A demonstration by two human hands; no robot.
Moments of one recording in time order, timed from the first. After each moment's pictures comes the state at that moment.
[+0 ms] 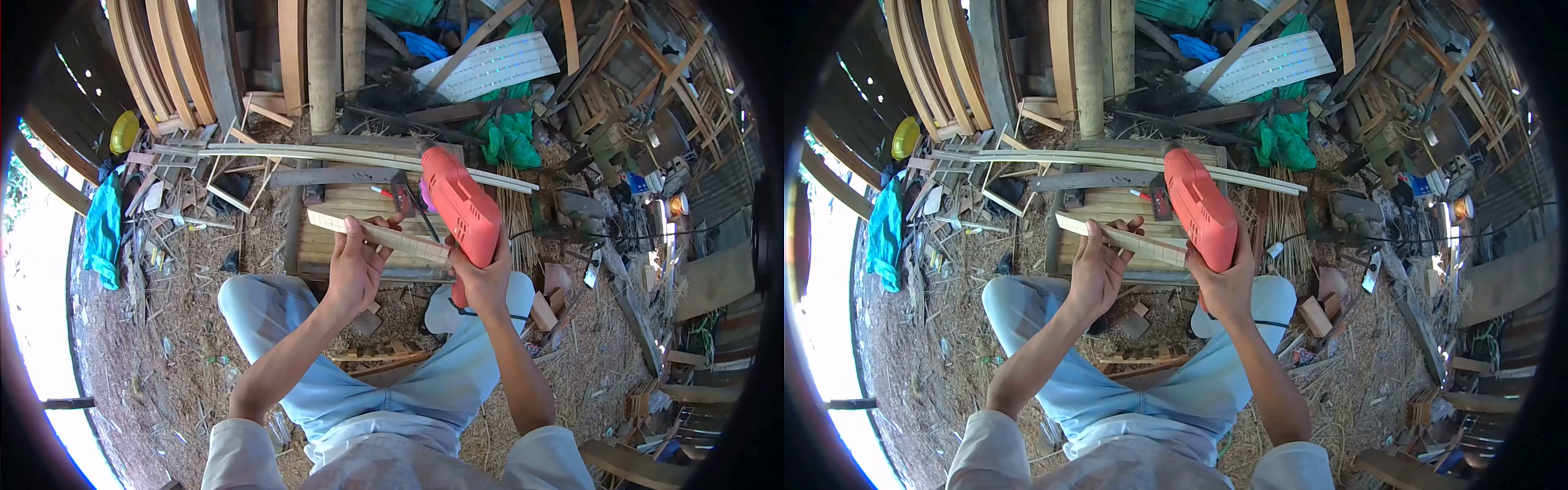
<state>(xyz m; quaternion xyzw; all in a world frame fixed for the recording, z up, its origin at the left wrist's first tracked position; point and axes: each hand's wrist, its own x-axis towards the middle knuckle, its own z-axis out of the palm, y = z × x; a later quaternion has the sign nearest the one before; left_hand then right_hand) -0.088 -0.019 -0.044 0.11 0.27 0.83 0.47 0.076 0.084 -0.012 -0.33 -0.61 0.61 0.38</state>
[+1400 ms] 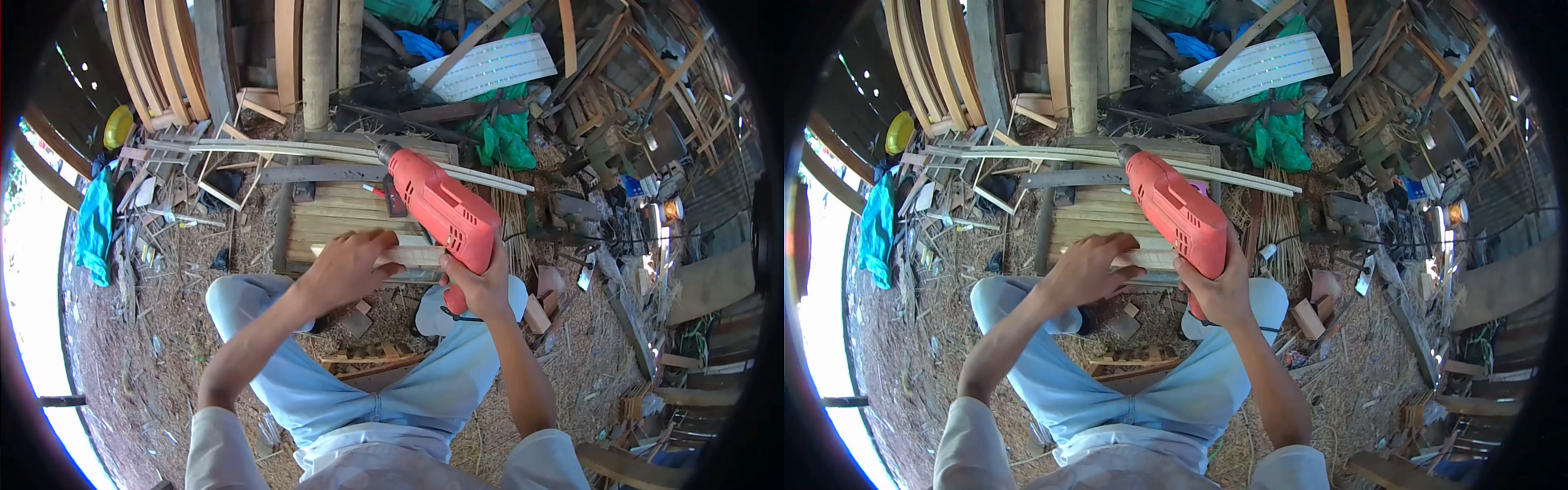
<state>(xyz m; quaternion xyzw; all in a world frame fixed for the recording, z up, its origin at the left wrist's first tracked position) -0.109 -0.027 -0.007 0.66 0.66 0.35 0.04 0.085 0.087 0.002 -0.28 -0.65 0.64 0.32</state>
